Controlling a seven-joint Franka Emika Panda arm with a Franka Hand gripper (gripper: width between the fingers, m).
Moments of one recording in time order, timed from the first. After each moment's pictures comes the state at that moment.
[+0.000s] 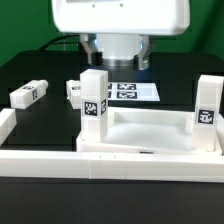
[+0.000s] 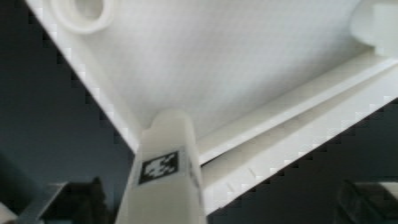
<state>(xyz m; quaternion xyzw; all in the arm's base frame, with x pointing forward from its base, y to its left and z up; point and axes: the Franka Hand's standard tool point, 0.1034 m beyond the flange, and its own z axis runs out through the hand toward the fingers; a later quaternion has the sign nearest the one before) 0.589 -0.027 0.135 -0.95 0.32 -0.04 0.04</state>
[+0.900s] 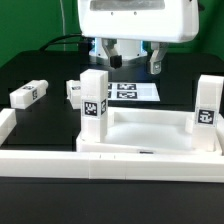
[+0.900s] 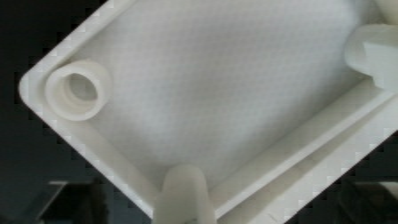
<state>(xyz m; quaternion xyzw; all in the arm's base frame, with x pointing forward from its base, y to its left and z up) 0.565 -0.008 0.122 -0.92 0.40 -0.03 0.04</state>
